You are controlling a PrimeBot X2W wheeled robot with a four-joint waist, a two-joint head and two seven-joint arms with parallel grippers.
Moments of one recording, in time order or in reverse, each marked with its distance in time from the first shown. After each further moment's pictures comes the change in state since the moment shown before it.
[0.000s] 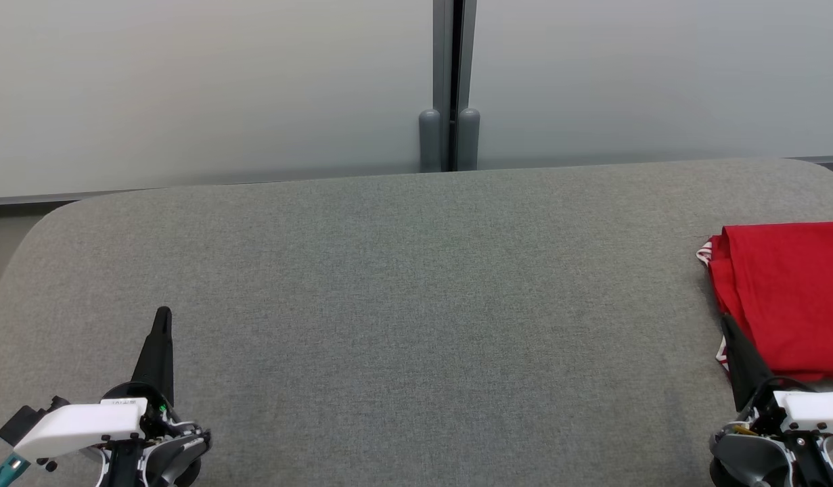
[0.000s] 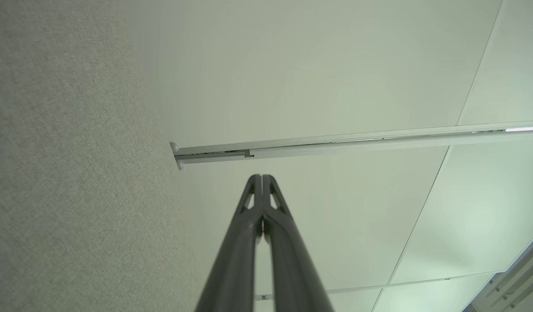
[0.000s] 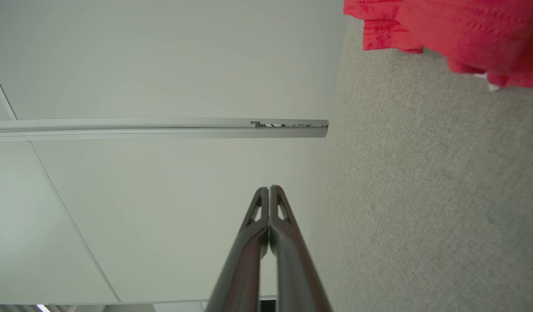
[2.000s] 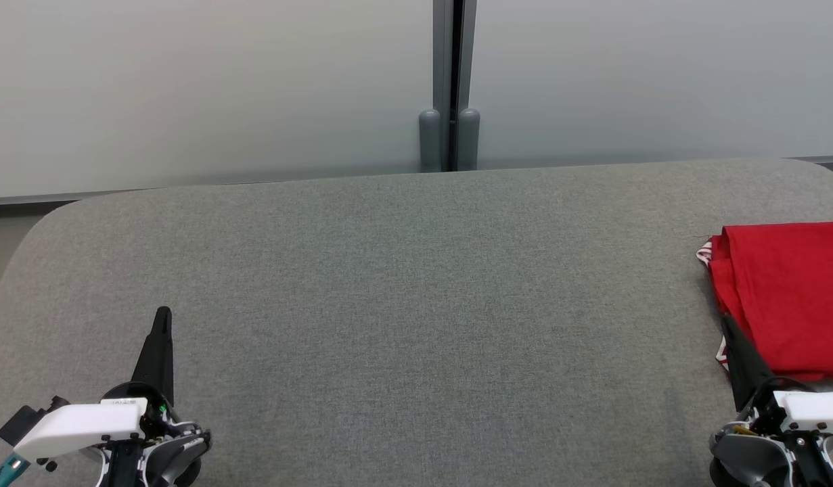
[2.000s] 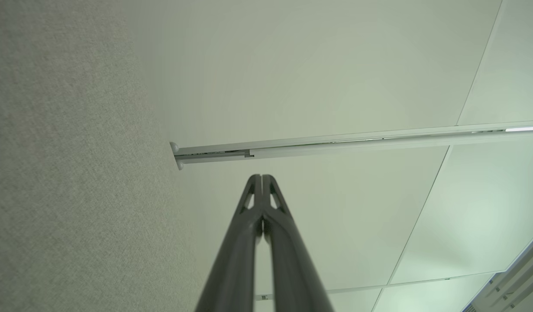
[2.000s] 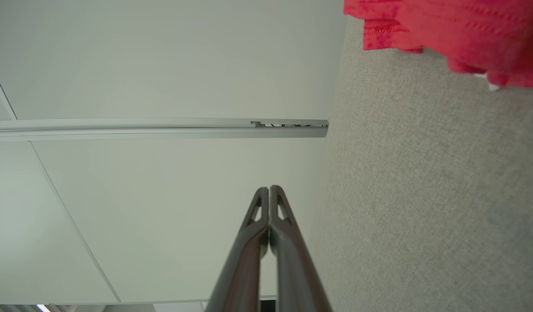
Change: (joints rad) left arm 0.000 0.000 0.000 0.000 0.000 0.000 0.000; right arm 0.000 0.000 0.000 0.000 0.000 0.000 0.000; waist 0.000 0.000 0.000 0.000
